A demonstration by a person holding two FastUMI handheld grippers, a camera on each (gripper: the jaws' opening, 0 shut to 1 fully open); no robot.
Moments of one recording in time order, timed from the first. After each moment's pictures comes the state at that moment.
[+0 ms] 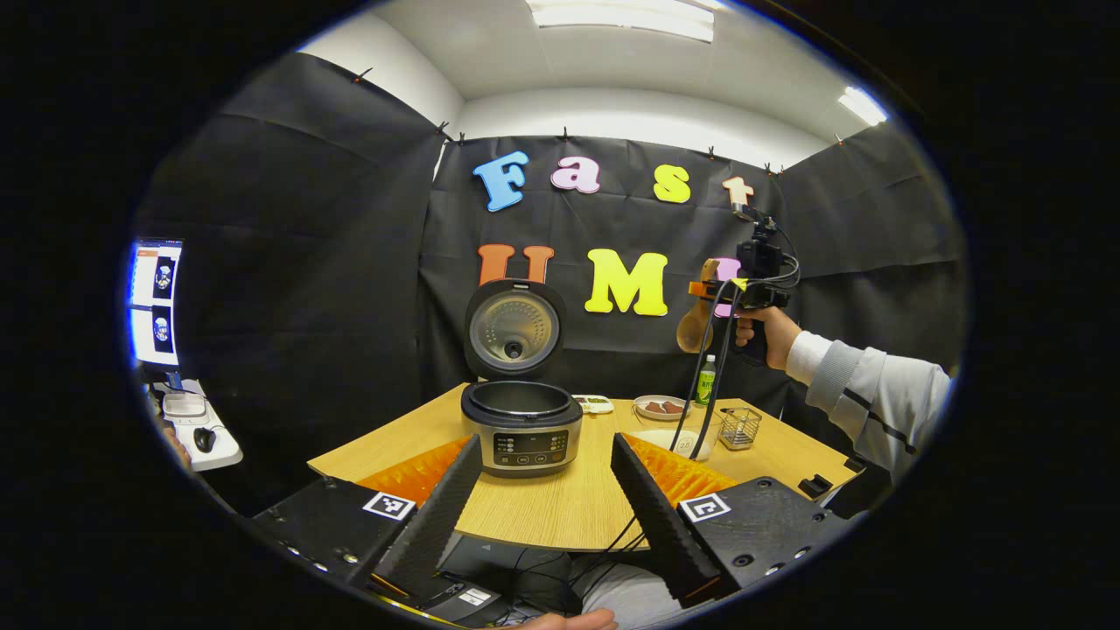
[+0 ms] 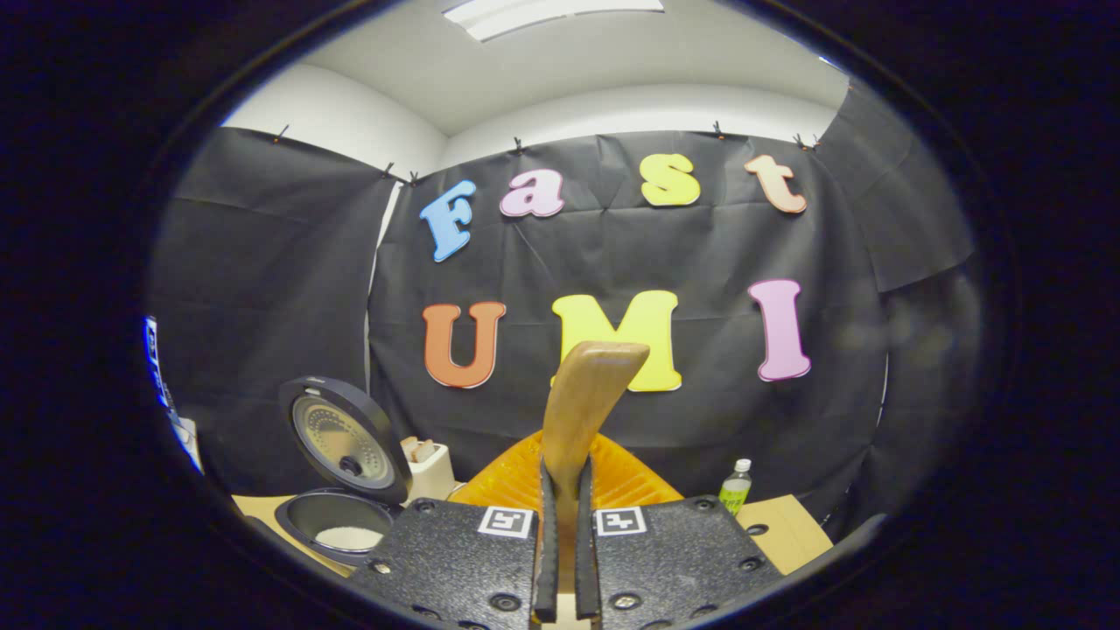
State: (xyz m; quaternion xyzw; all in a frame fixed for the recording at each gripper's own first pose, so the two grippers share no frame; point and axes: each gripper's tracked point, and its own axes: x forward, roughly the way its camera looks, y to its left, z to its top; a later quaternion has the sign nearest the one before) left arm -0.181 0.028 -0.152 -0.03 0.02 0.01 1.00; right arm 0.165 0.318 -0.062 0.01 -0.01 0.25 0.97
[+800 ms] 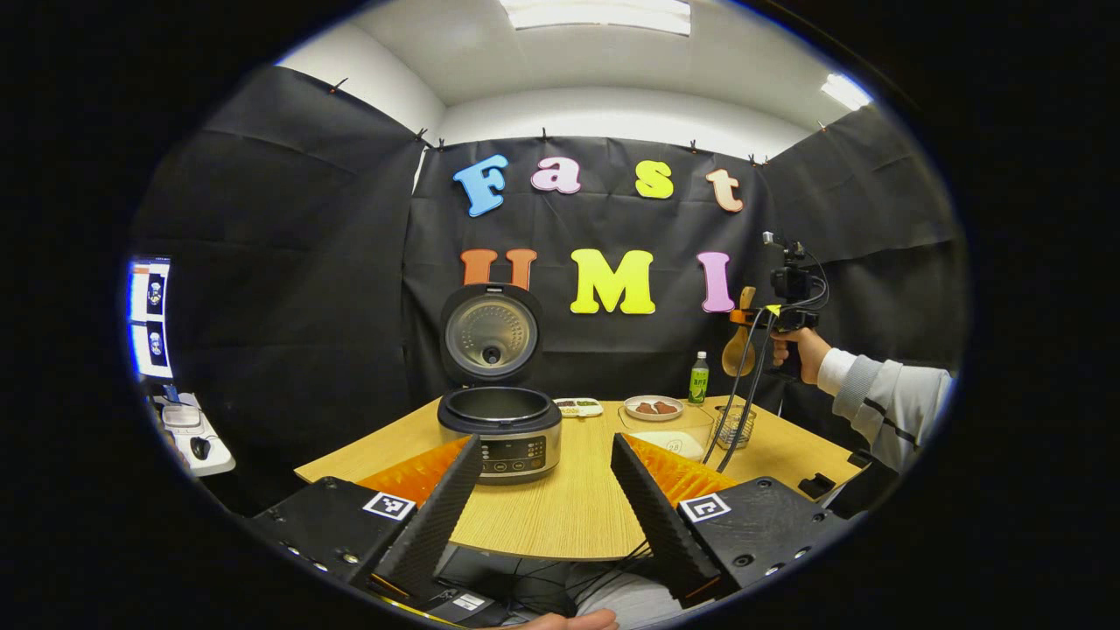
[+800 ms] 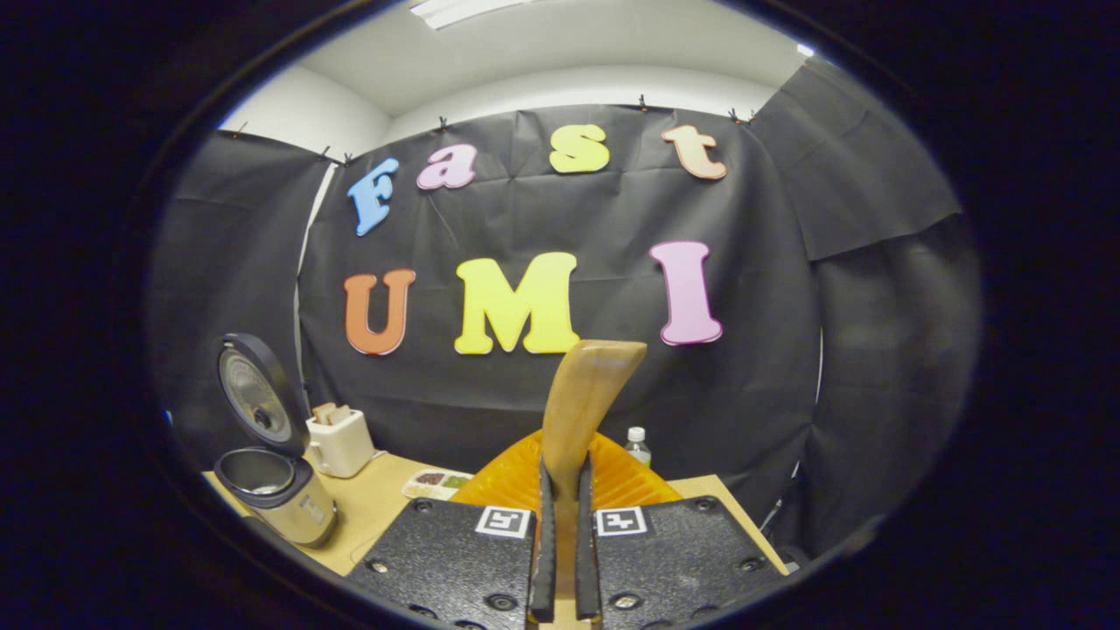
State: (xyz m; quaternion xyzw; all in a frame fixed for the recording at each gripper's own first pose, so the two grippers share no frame) left arm -0.163 -0.002 -0.153 0.00 0.01 0.00 1.00; right arm 0.223 0.164 -0.146 0.01 0.05 0.16 0.99
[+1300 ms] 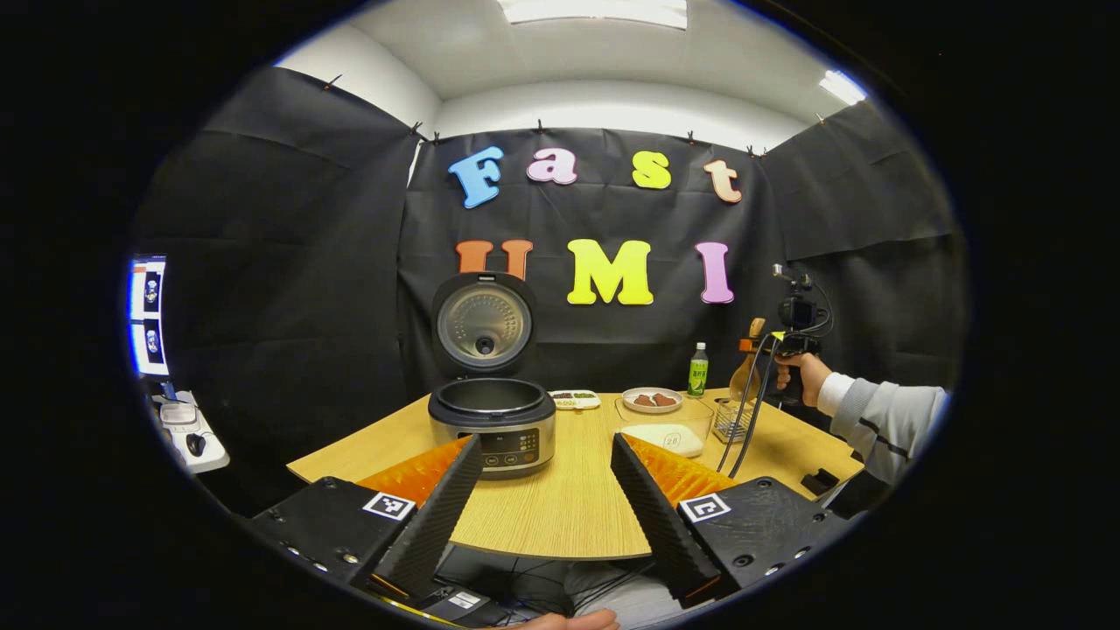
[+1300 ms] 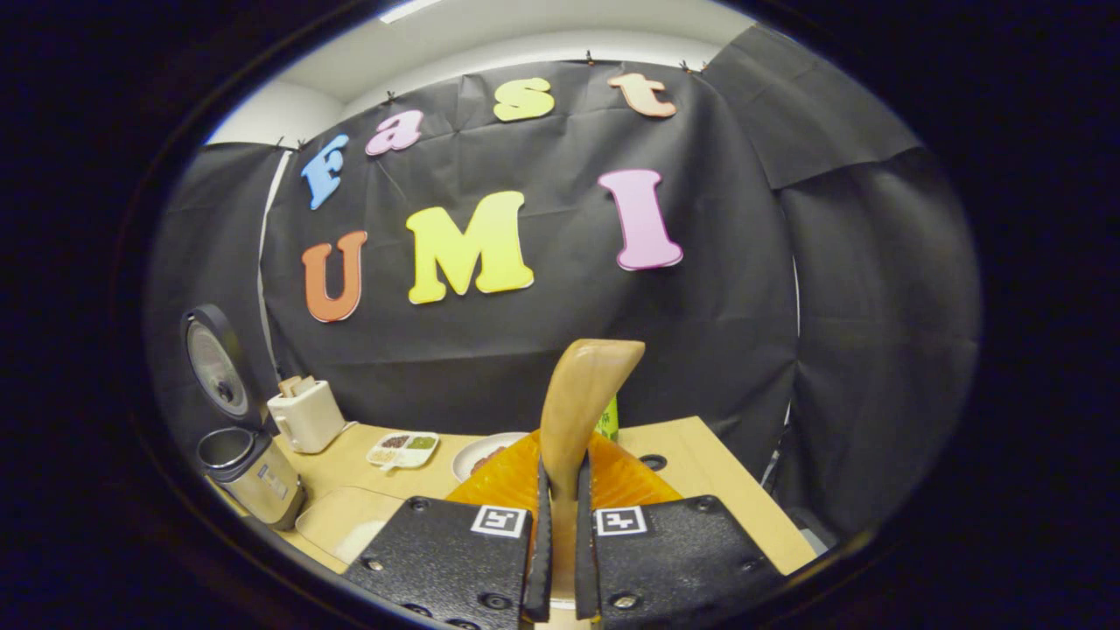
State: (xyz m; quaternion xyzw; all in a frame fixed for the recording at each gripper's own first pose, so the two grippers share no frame) left arm -0.159 -0.004 -0.164 0.00 0.03 -0.01 1.00; right arm 0.252 0.120 -0.248 0.06 0.13 0.12 0.98
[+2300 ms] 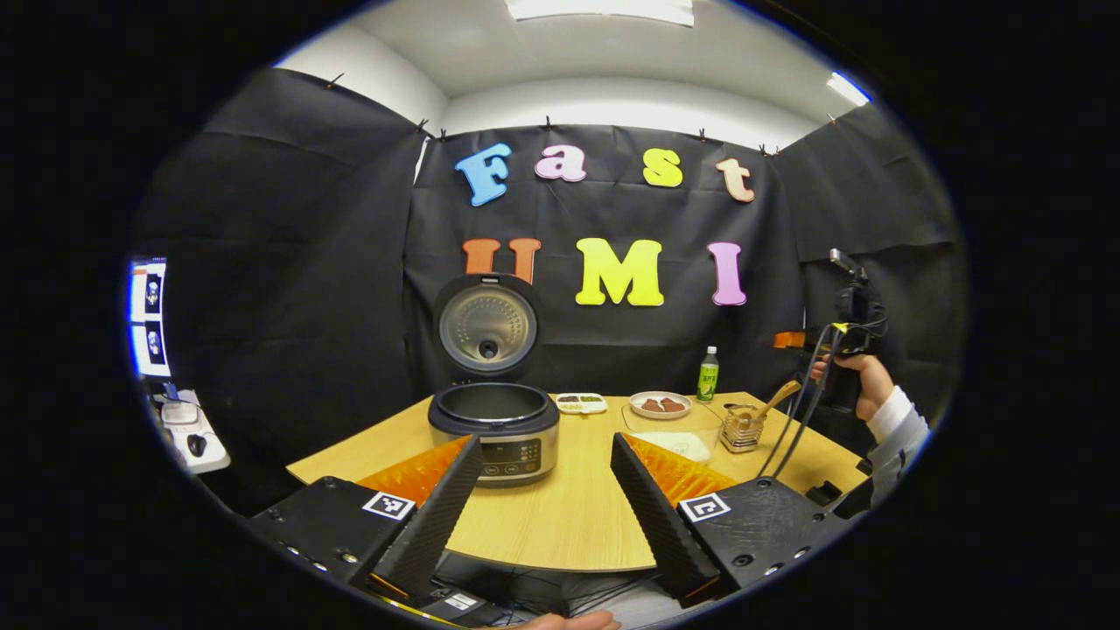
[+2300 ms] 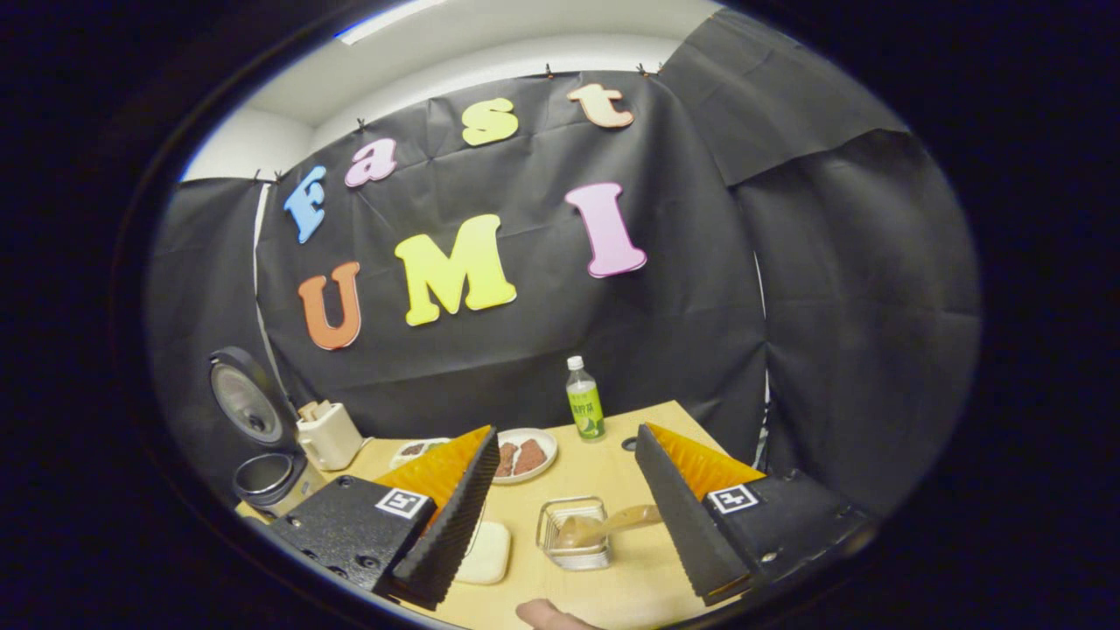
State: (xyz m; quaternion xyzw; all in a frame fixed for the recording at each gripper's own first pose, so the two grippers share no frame) left arm -0.136 0.004 -0.137 0.00 0.03 0.02 1.00; right arm 0.142 0.079 -0.192 0.10 0.12 0.10 0.98
